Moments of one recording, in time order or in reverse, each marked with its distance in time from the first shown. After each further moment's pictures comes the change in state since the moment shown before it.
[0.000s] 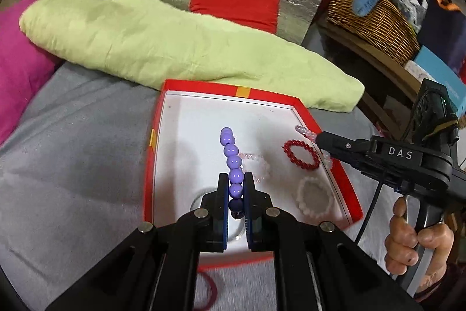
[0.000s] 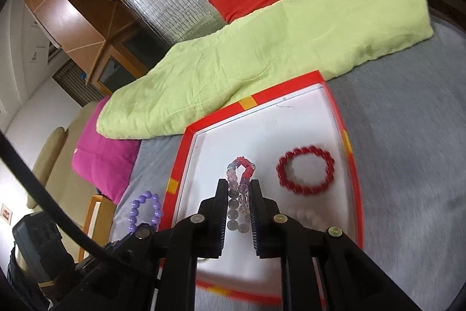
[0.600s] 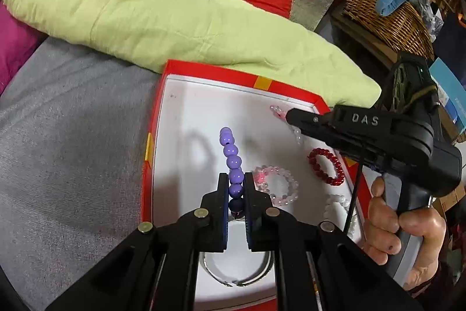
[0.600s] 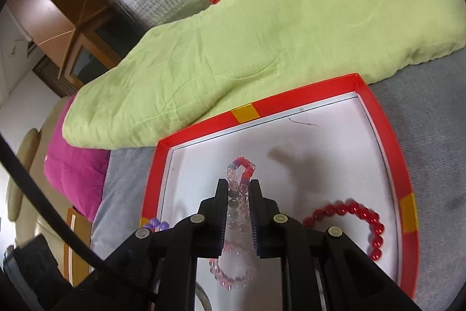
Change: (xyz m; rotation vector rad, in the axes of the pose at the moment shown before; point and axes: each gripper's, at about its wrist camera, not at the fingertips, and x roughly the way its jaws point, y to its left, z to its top) left arm 0.054 0.029 0.019 -0.064 0.095 -0.039; right arm 0.094 0.010 0.044 0.019 0.077 -0.100
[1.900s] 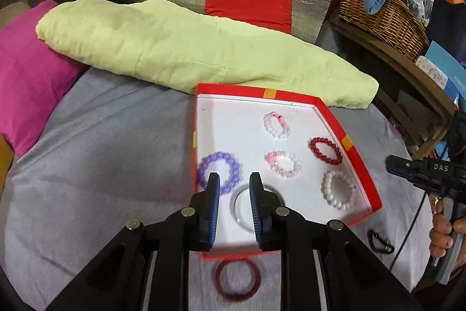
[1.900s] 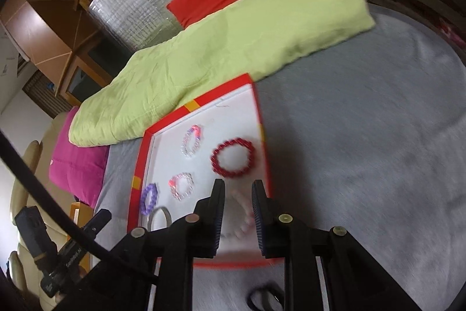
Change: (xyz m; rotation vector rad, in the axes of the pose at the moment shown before) left arm -0.082 -0.006 -0.029 0.098 -0.098 0.131; right arm -0.149 -0.074 -0.065 0.082 -0.060 -0.065
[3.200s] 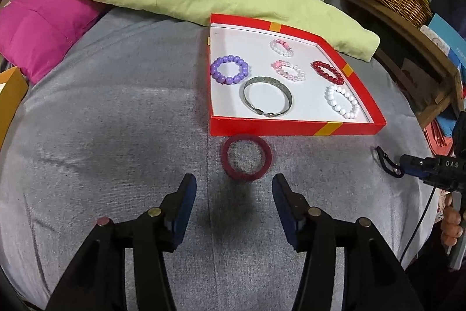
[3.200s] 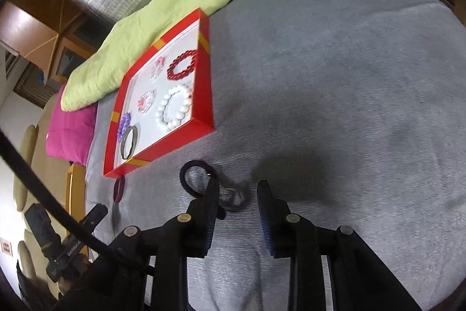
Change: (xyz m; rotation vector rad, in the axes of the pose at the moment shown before) left arm -0.021 0.003 -0.094 -0.017 0.158 0.029; right arm -0.027 -0.060 -0.087 0.060 0.182 -0.016
